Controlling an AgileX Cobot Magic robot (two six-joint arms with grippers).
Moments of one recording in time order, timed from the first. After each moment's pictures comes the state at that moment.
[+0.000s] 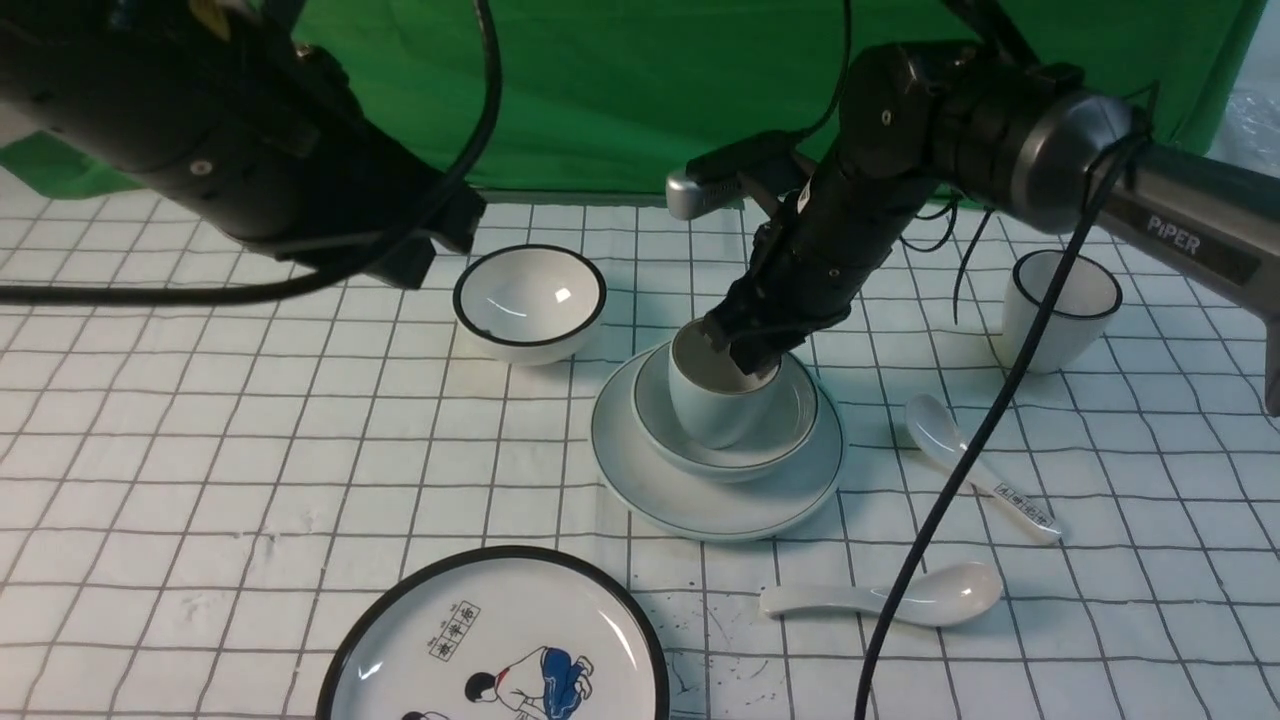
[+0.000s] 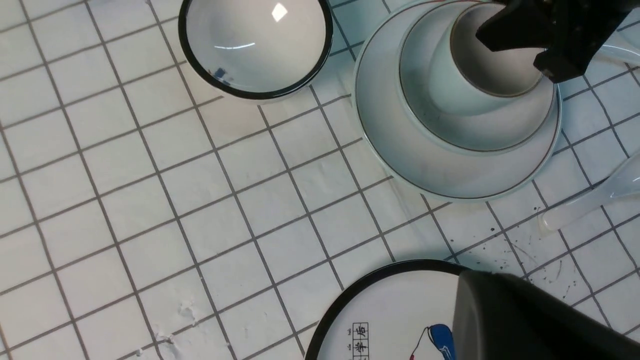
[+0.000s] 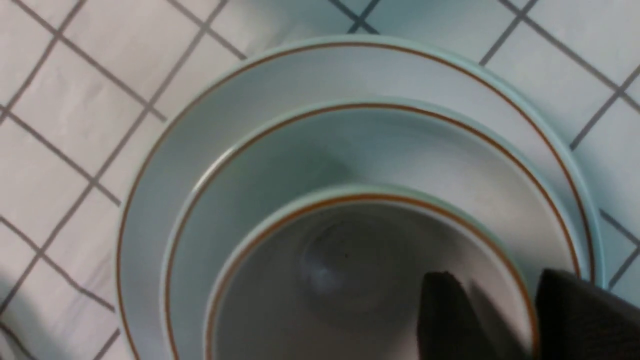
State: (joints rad) right arm 0.45 2.19 -1.92 0.15 0.92 -0.25; left arm -0.41 1.38 -1.40 -0.08 1.07 0.02
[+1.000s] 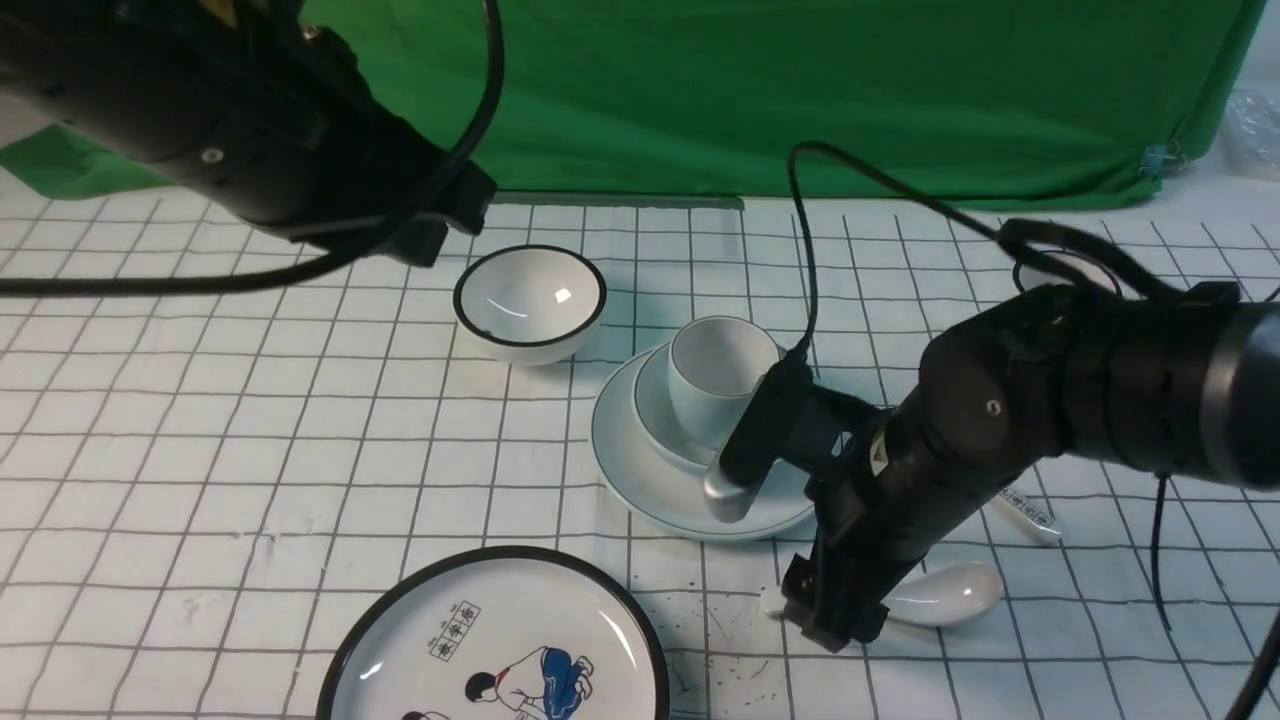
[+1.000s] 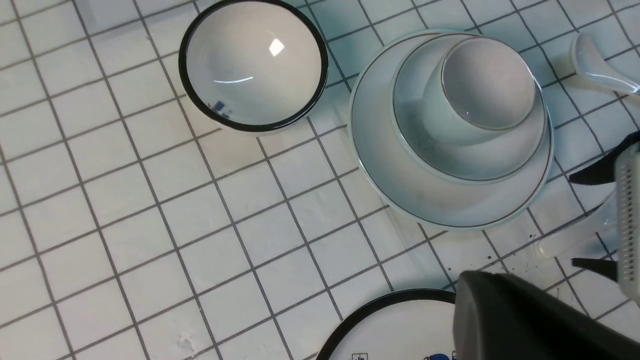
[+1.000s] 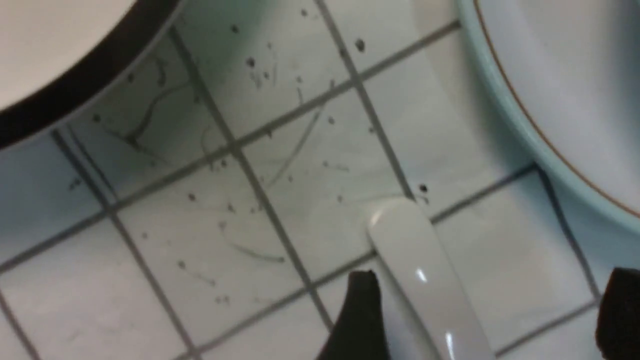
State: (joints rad) right arm 0.61 1.81 -1.09 0.05 0.50 -0.52; left arm -0.41 1.38 -1.40 -0.09 1.01 0.02
